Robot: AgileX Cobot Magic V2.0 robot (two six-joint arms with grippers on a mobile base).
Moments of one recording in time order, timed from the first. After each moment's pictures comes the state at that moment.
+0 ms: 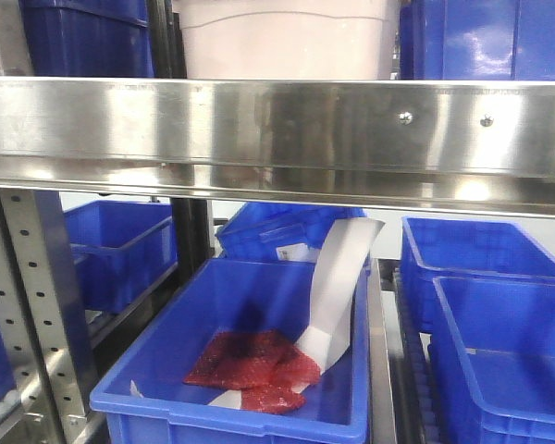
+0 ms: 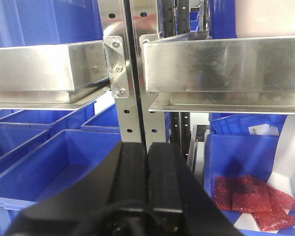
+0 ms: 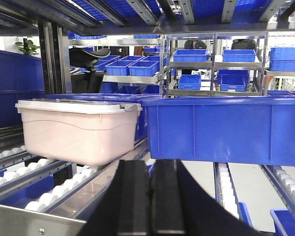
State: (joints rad) left arm 0.01 -0.01 0.03 -0.12 0.08 0.24; right arm -0.10 0.17 -0.43 0.77 0.22 -0.68
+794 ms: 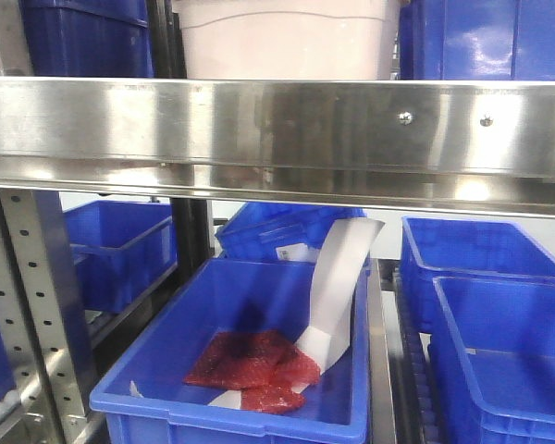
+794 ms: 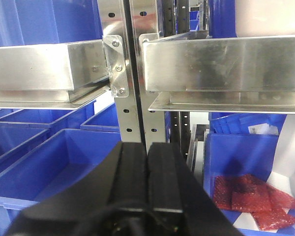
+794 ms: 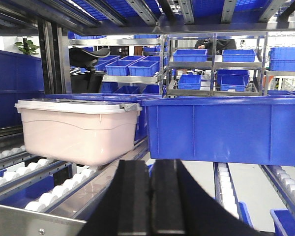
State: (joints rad) left arm 0.01 -0.01 0.03 -0.13 0.08 0.23; right arm -0.10 0.17 -0.43 0.77 0.22 -0.68
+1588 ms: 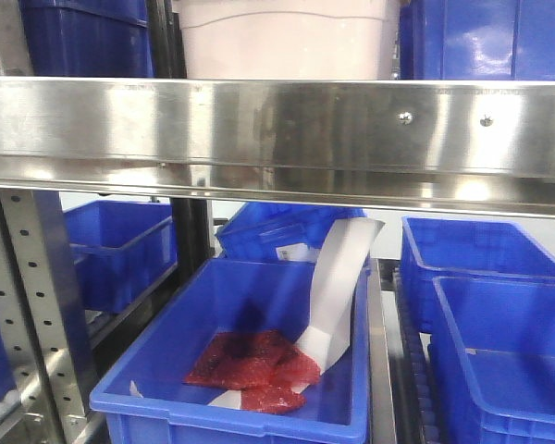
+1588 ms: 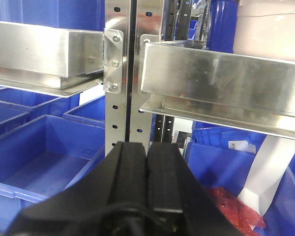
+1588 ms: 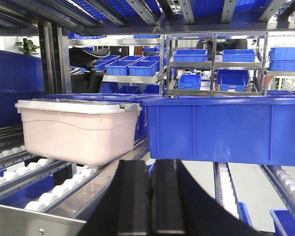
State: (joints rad) left arm 0.01 -0.01 0.03 -0.14 0.08 0.09; right arm -0.10 0.17 -0.43 0.77 0.22 -0.67
